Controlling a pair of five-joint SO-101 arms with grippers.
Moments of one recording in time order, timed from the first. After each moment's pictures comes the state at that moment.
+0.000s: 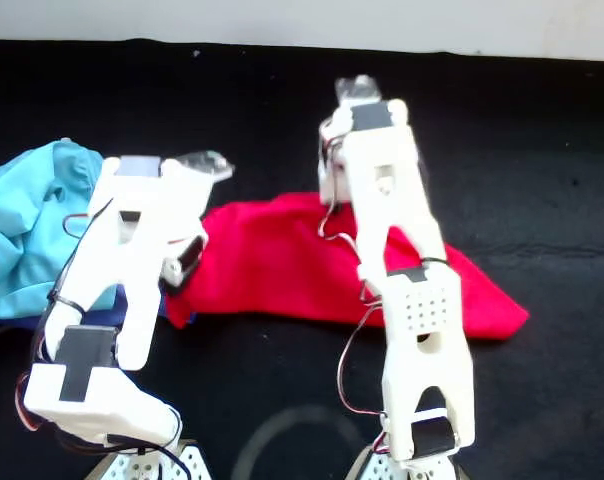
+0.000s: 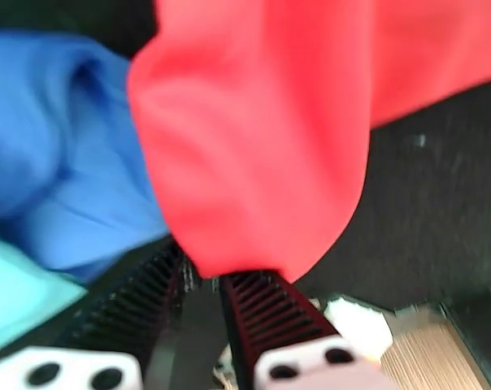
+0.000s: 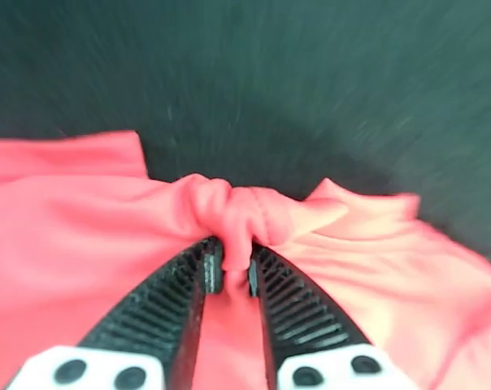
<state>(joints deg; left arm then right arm) -4.6 3.5 12.4 86.3 -24.2 -16.3 46.7 -59.1 99.8 -6.5</state>
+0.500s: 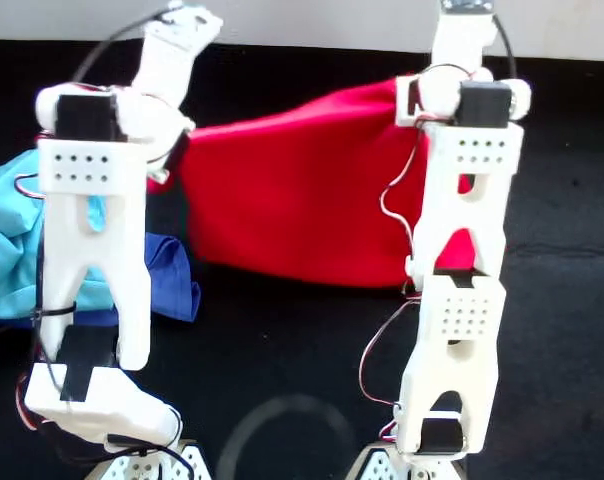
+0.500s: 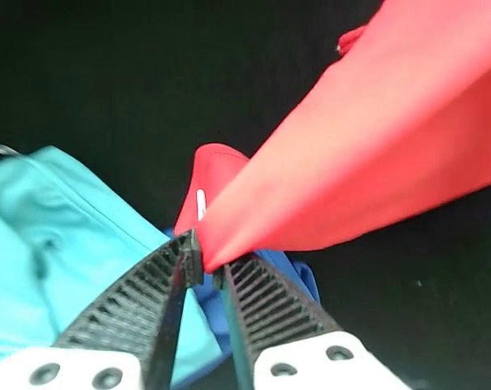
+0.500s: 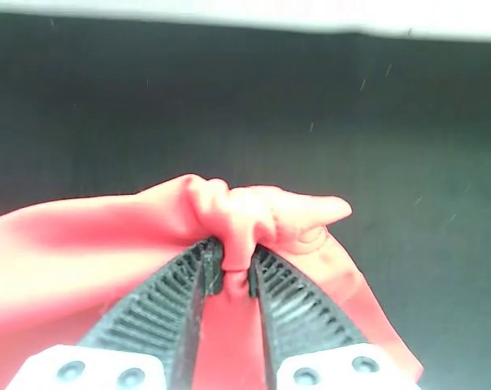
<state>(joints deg) -4.4 3.5 -32.7 92.9 -24.1 -4.9 41.4 -88.1 98.9 3.3</state>
